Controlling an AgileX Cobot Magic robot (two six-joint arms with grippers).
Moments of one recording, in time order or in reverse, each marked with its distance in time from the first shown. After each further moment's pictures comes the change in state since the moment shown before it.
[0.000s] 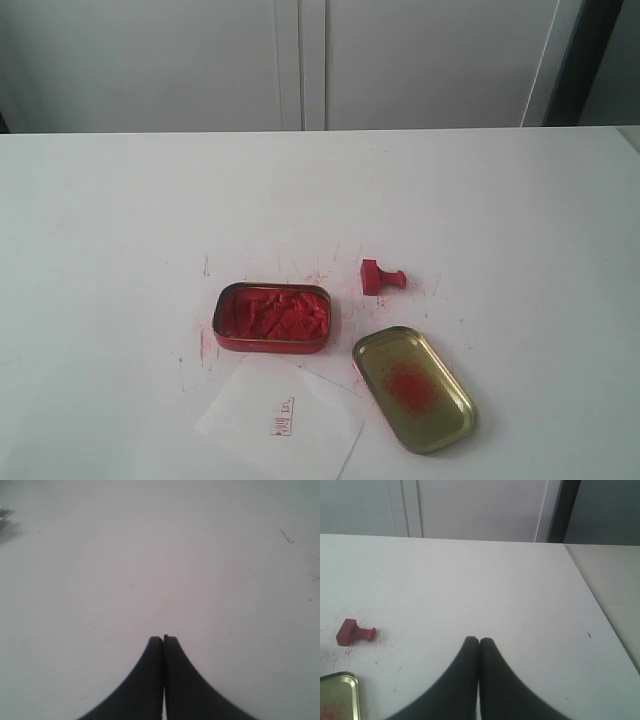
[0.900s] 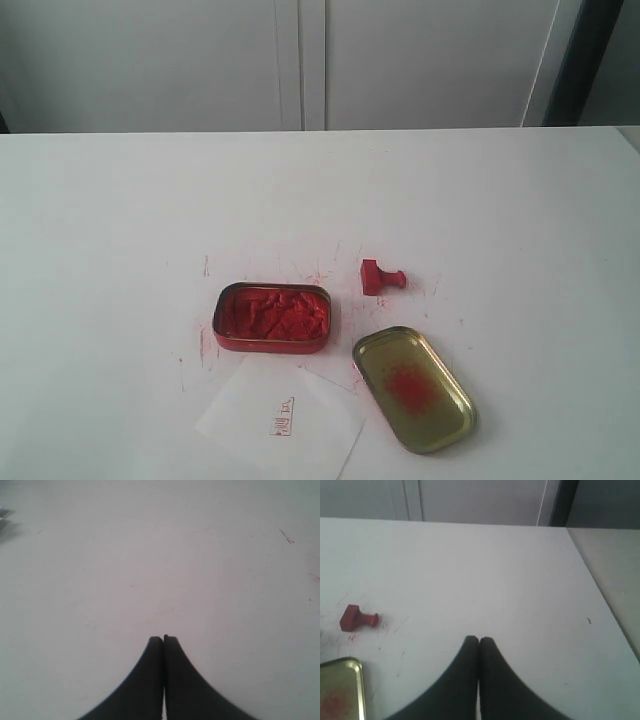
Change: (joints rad) left arm 0.000 0.000 0.000 0.000 0.000 0.000; right arm 0.000 0.000 -0.030 0.003 0.073 0.000
